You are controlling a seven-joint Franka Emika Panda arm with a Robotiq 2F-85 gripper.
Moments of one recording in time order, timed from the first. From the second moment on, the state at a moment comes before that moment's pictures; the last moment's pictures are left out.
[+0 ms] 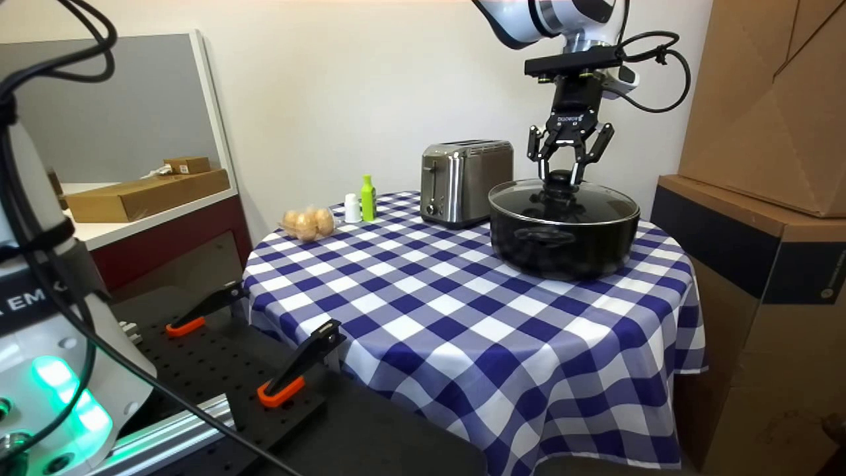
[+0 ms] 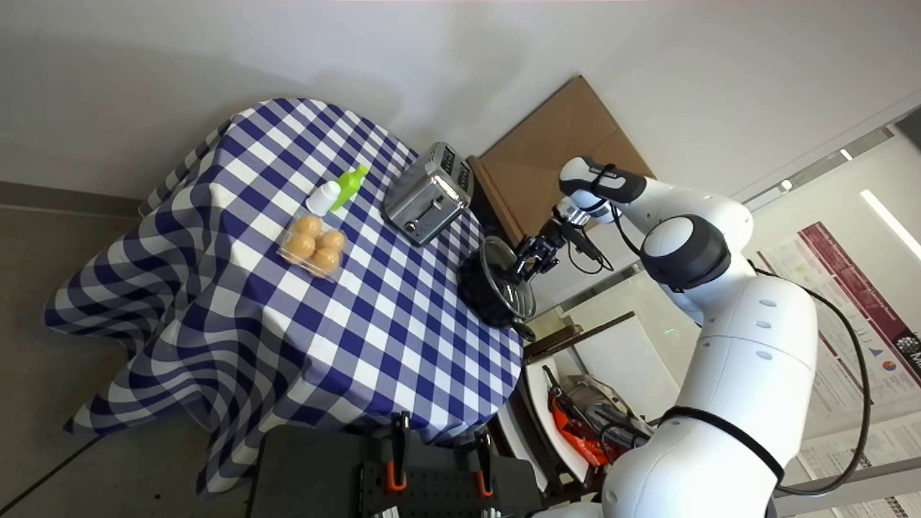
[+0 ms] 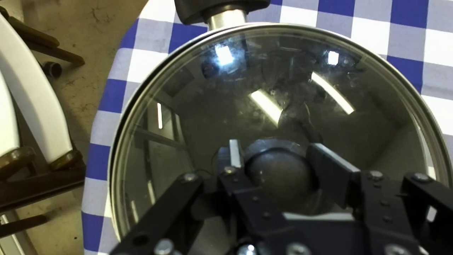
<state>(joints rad) -0.28 0.89 -0.11 -1.09 -0.07 1.59 -0.23</state>
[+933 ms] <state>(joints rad) -0.19 0.94 -0.14 -1.07 -0.28 1.41 -0.19</state>
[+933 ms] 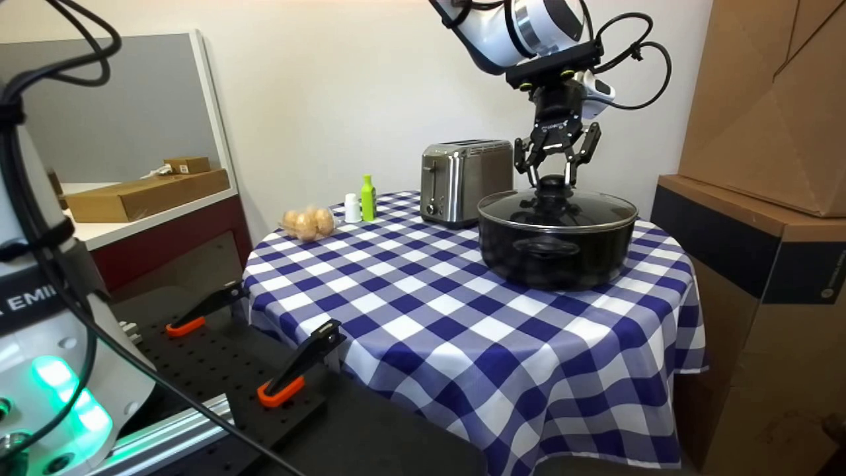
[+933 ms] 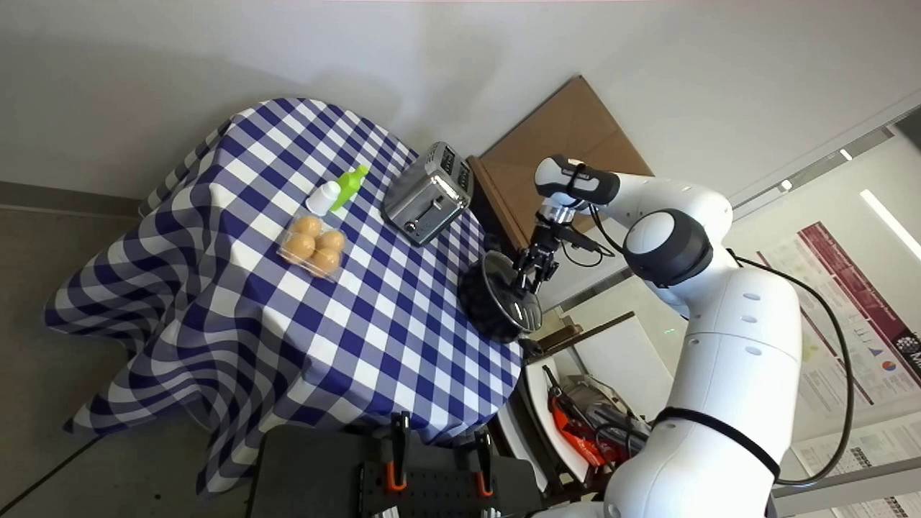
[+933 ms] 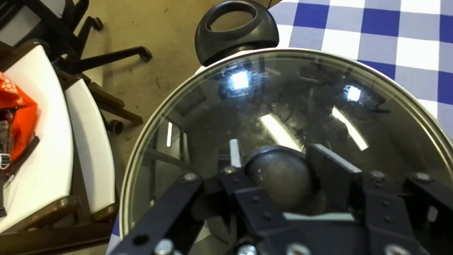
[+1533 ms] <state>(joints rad) -0.16 0.95 -0.14 -1.05 -0.30 1.38 -0.17</state>
